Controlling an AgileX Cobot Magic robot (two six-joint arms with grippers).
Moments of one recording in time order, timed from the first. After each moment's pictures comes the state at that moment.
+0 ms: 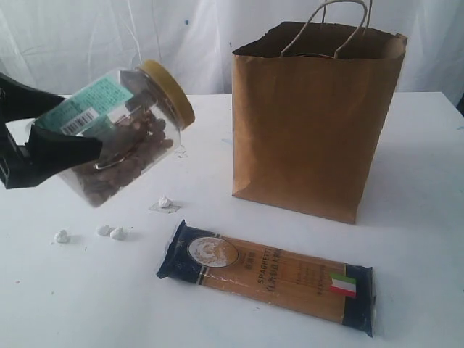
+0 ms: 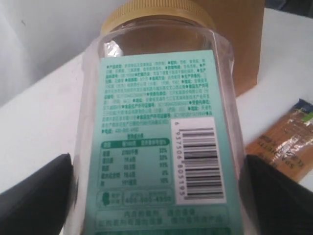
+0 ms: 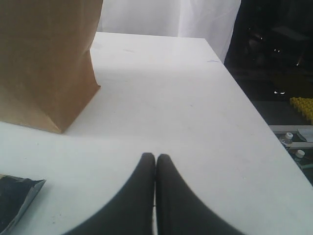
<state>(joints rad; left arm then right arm) -0.03 1.14 -0.74 -1.35 0.80 1.79 -0.09 0.00 0.00 -0.03 0.34 -0.03</state>
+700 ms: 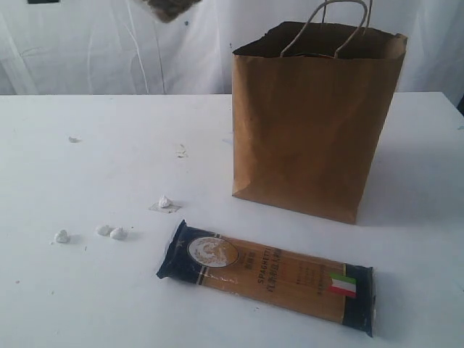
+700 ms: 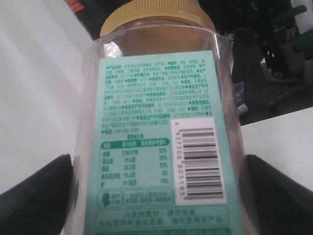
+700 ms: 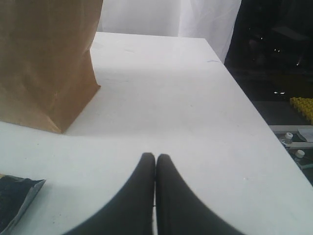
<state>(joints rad) -0.21 1.34 -1.34 -1.50 1.00 2.07 -0.09 0.00 0.00 -0.03 0.34 -0.03</state>
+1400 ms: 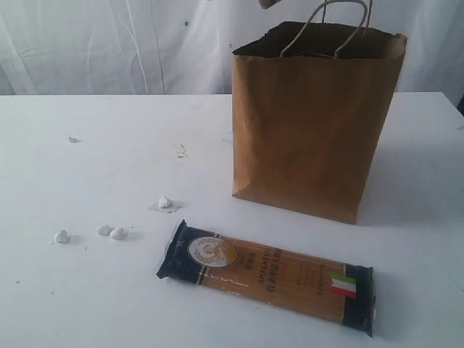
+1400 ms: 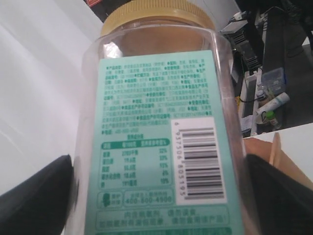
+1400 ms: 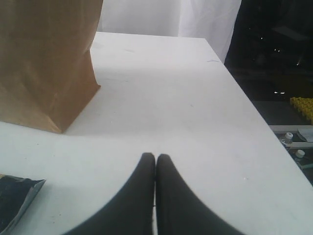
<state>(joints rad) -0.54 1.61 -1.60 -1.48 0.56 2.11 -0.09 0.00 0.00 -0.03 0.34 -0.03</state>
